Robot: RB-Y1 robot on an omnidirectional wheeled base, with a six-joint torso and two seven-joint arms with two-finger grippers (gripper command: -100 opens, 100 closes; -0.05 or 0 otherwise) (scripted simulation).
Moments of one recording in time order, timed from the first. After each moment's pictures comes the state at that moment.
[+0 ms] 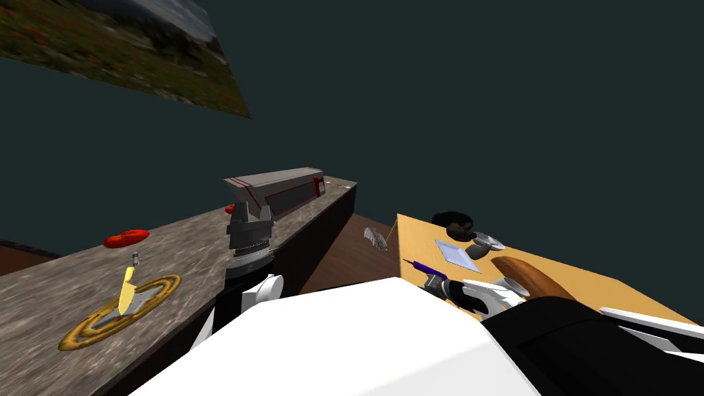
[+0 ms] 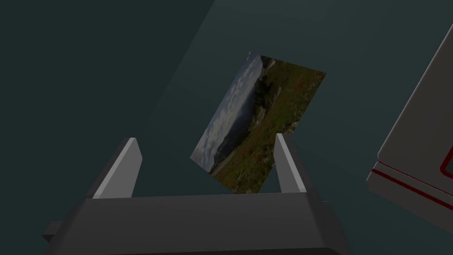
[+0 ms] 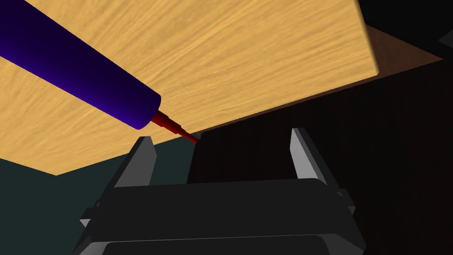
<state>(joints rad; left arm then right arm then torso) 0.47 -0.01 -0.02 -2.24 0.05 -0.59 -0.09 0.34 -1.36 0.82 -1.39 0.10 -0.10 0.56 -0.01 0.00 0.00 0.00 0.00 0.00</state>
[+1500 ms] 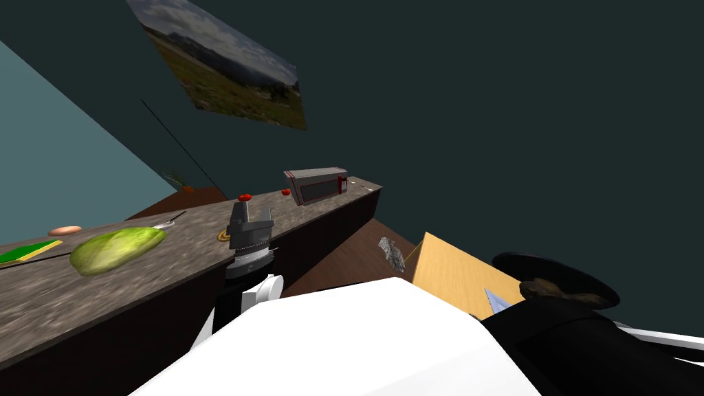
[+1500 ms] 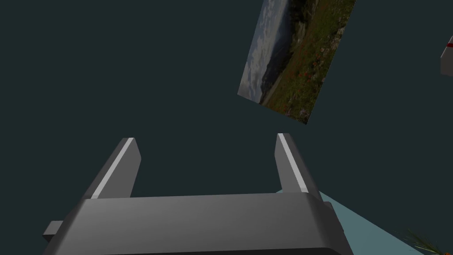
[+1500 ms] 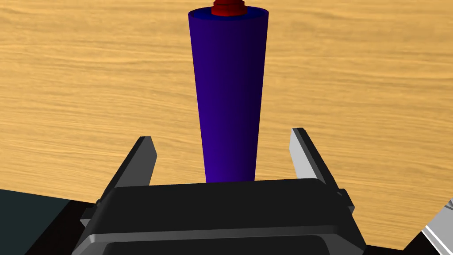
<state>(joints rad) 0.47 -0.01 -0.02 -2.24 0.05 -0.59 -0.09 0.37 -1.33 1.07 -1.15 0.13 -0.12 0.79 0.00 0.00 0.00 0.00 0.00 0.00</state>
